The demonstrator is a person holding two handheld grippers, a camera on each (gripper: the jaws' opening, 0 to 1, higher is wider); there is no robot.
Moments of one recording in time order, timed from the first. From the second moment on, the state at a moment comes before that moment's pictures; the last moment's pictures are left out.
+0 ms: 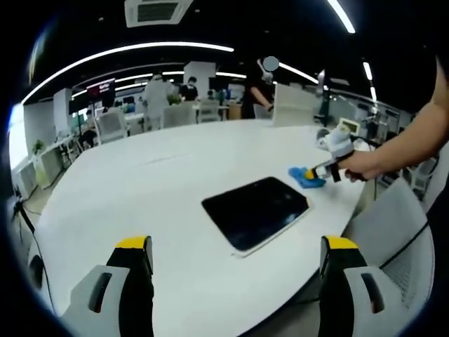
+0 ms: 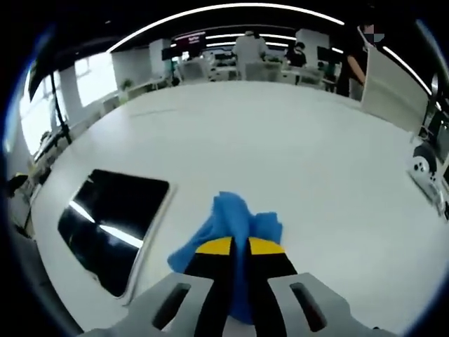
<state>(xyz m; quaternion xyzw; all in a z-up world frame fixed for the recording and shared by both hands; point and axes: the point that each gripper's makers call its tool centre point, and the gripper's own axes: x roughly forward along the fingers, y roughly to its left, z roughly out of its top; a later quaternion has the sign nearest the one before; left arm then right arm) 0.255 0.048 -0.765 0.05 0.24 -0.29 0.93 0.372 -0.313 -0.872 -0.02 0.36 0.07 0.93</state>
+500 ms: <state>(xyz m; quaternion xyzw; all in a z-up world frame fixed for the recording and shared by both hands) 0.257 0.050 -0.766 0.04 0.24 -0.28 0.93 0.372 -0.313 -0.873 -0.02 0.36 0.08 0.93</state>
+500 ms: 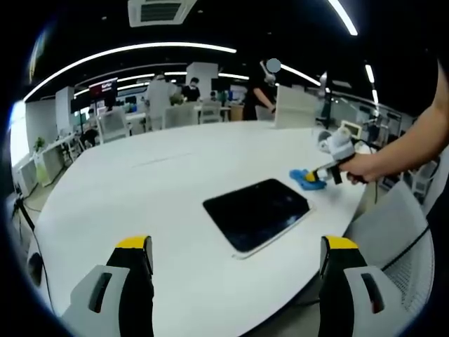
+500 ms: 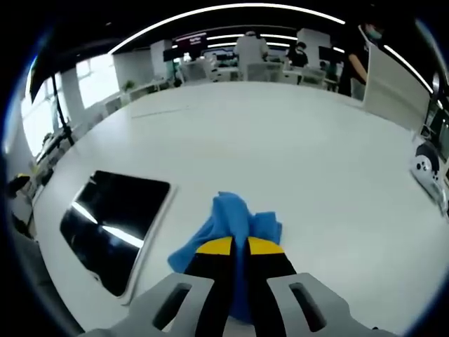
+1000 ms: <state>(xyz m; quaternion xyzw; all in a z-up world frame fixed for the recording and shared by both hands) 0.257 0.049 -0.761 0.04 0.23 -0.28 0.93 0.373 -0.313 -0.874 -0.01 0.36 0.07 0.93</state>
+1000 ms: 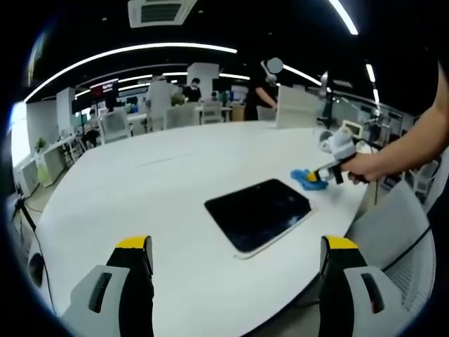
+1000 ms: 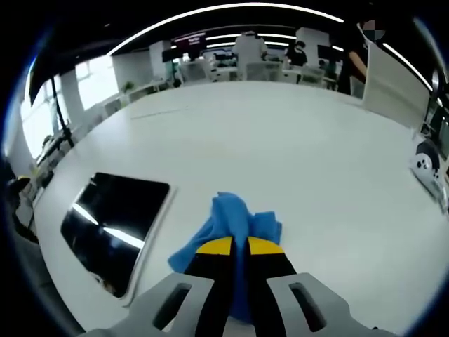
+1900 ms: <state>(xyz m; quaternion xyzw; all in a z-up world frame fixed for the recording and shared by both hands) 0.258 0.050 -0.763 0.05 0.23 -0.27 0.93 0.380 -0.310 -0.871 0.01 0.37 0.08 0.92</state>
